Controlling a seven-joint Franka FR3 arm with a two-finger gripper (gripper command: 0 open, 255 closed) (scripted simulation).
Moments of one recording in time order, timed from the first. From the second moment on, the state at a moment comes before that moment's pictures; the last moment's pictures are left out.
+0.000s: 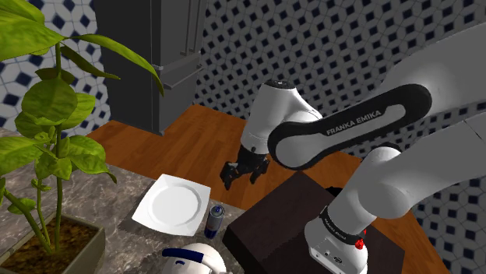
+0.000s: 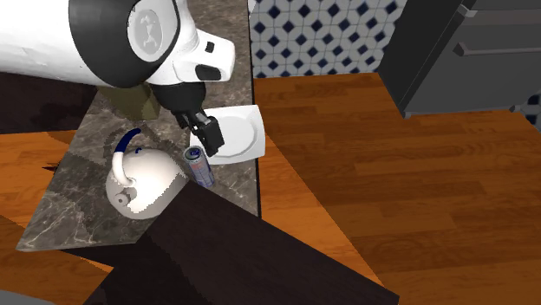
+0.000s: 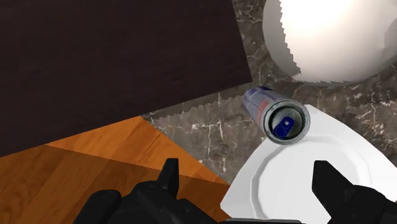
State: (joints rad) arm 0.14 -0.43 0.53 -2.84 0.38 2.44 0.63
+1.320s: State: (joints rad) arm 0.11 0.23 0.55 -2.71 -0.47 2.87 1.44
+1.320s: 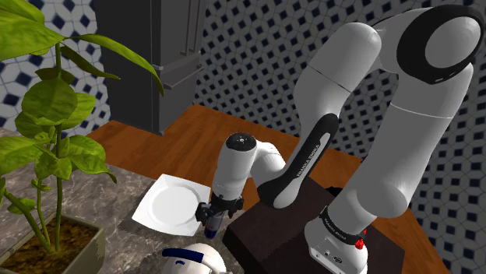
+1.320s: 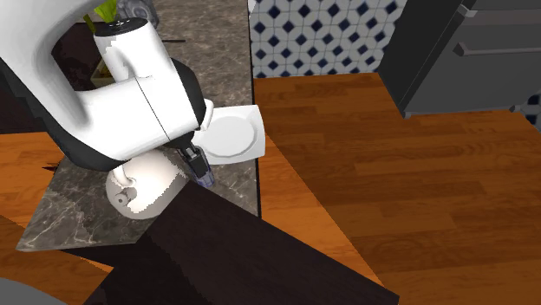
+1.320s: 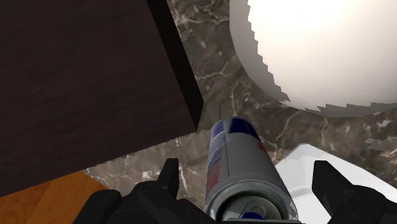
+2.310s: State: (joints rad) arm 0.08 0.21 0.58 -2.71 -0.42 2.86 1.41
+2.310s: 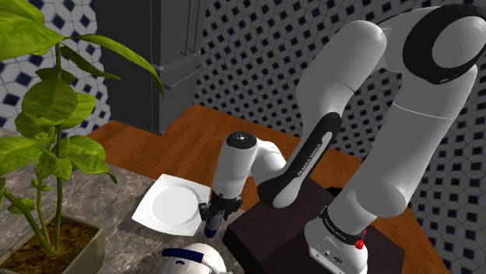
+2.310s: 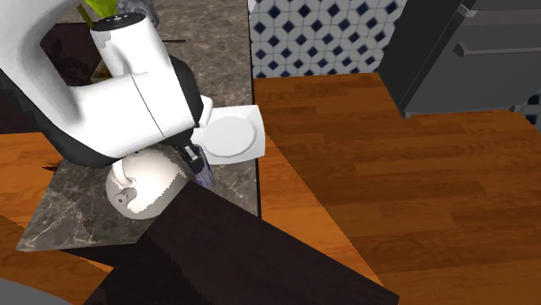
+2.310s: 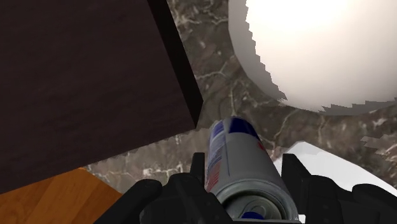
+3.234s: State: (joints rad) arm 0.01 -0.12 0.78 -2.74 0.17 2.65 0.98
